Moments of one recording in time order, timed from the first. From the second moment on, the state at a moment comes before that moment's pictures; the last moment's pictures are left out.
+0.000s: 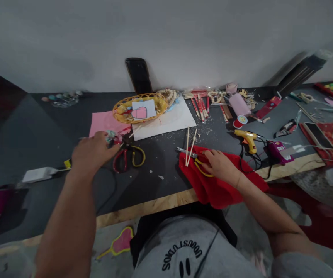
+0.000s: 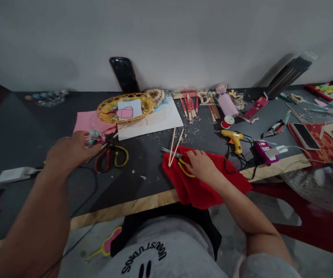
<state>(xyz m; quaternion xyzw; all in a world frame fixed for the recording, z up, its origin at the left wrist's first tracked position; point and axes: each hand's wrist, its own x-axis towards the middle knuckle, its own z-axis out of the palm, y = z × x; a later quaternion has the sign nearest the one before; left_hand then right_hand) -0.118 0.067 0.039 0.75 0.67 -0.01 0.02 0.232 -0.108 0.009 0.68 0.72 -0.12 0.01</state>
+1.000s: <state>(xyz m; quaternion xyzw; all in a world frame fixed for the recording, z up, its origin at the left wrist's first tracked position) 0.015 0.029 0.025 0.83 0.52 -0.06 0.20 0.338 -0.131 -0.024 0.77 0.63 -0.03 -0.07</state>
